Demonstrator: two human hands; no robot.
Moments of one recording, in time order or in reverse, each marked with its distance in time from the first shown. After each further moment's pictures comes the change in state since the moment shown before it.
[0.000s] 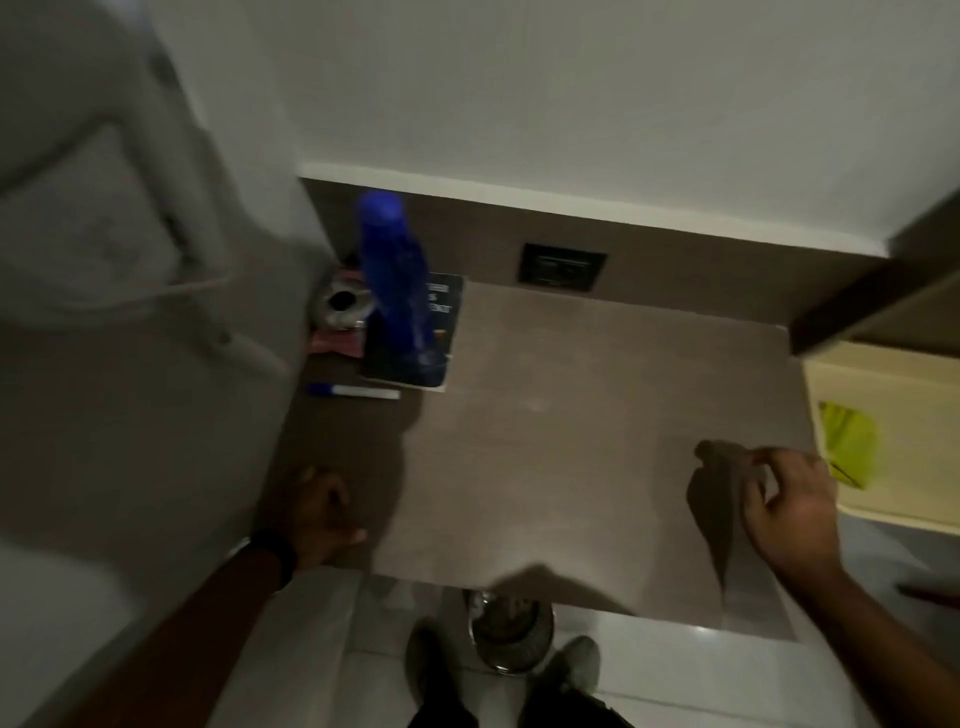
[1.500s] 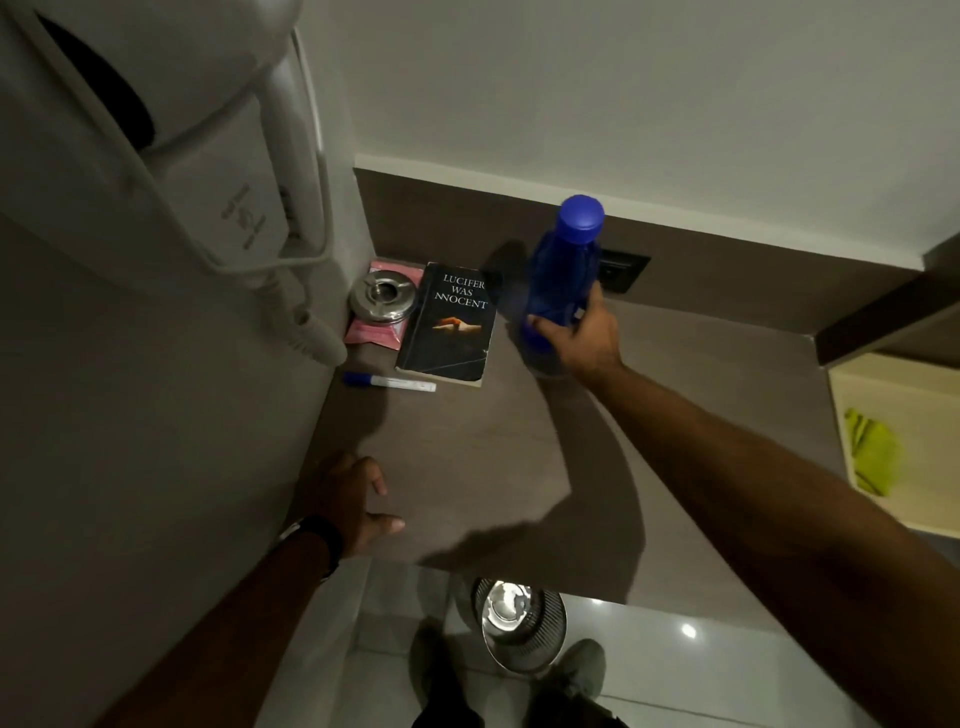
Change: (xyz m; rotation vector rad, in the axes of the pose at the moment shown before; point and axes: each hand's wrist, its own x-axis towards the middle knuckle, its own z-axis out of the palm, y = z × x) left_hand 0.000 0.001 0.004 0.092 0.079 0.022; right_hand 0.149 -0.287 0.095 0.660 -0.235 0.122
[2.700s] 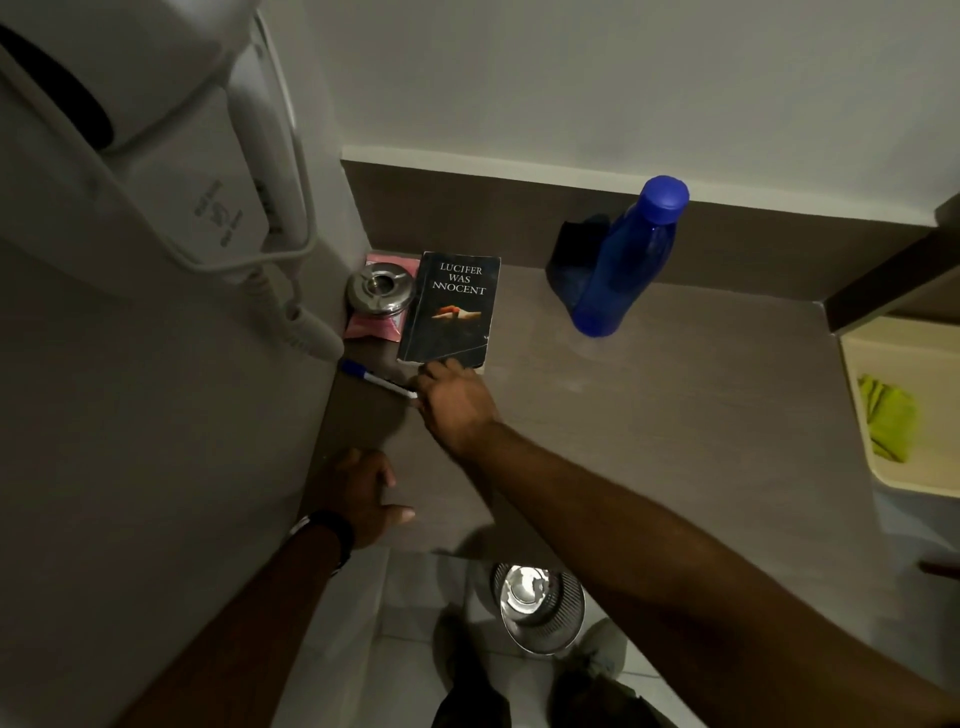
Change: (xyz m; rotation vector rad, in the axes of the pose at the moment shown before) left_hand 0.005 -0.008 0.003 -0.081 -0.022 0.022; right_hand -0.100 -0.018 0.140 -0.719 -0.345 -0.566
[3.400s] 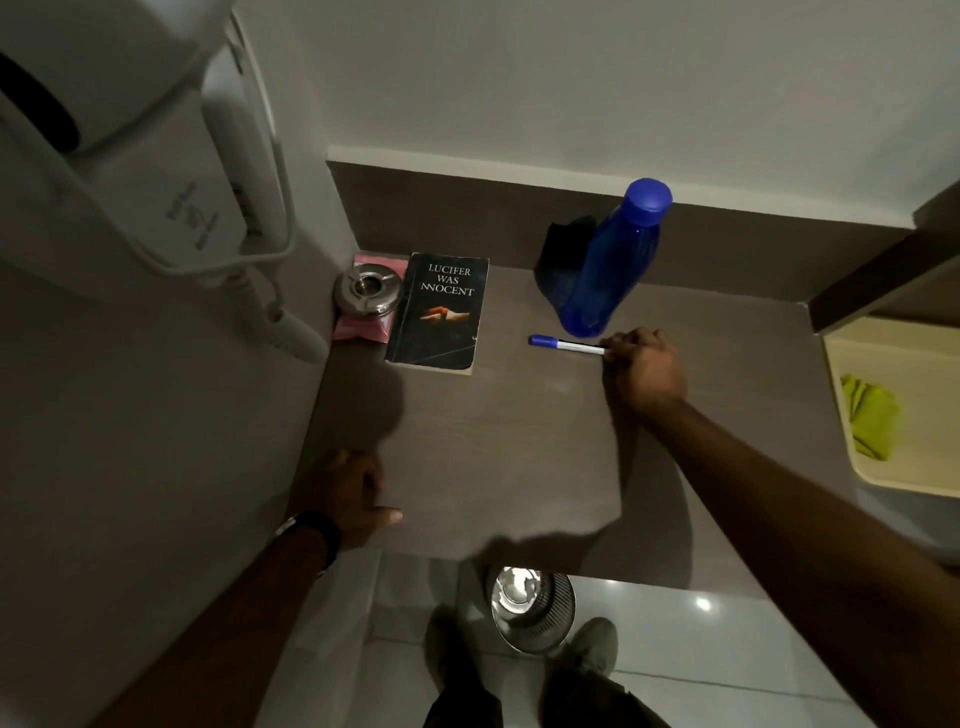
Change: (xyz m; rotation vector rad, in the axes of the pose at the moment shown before) left_hand -0.001 0.007 -0.005 0.018 -0.038 0.046; right_hand -0.095 0.214 -0.083 -0.084 0.037 0.533
